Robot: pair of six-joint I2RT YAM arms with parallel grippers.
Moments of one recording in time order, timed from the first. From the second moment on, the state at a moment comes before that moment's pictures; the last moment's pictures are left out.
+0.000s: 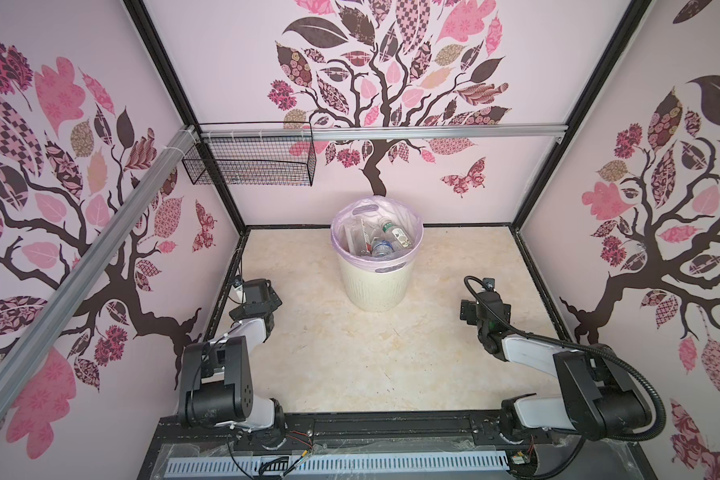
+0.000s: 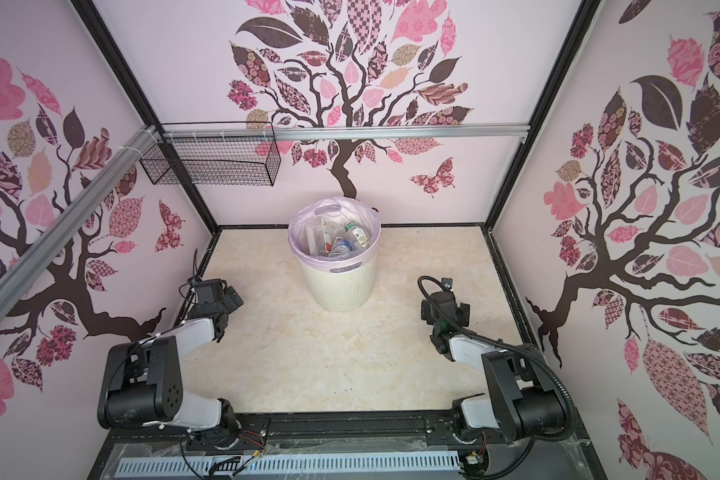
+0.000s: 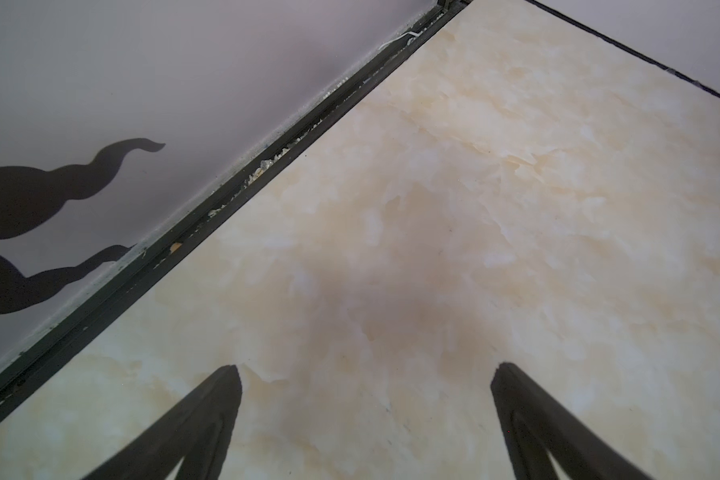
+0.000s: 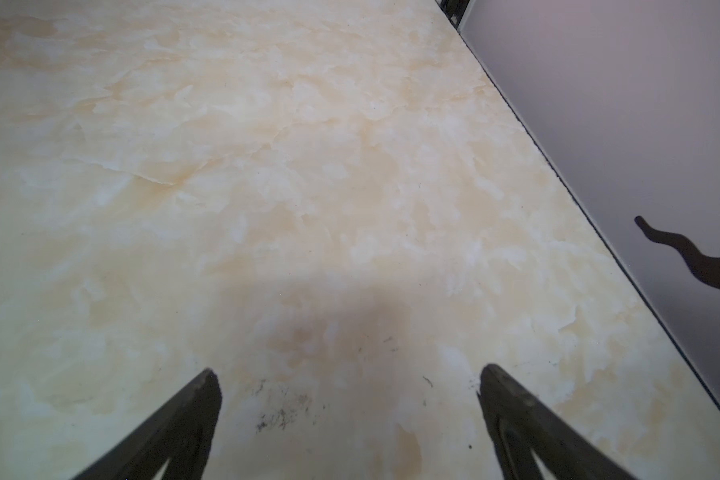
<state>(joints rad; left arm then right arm) 0.16 1.48 0.61 0.16 -0.36 -0.38 0.20 1.36 0.37 0.41 0.45 0.12</state>
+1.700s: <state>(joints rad) 0.07 1.59 0.65 0.38 -0.14 -0.12 0.08 1.53 0.27 1.03 0.32 0.13</state>
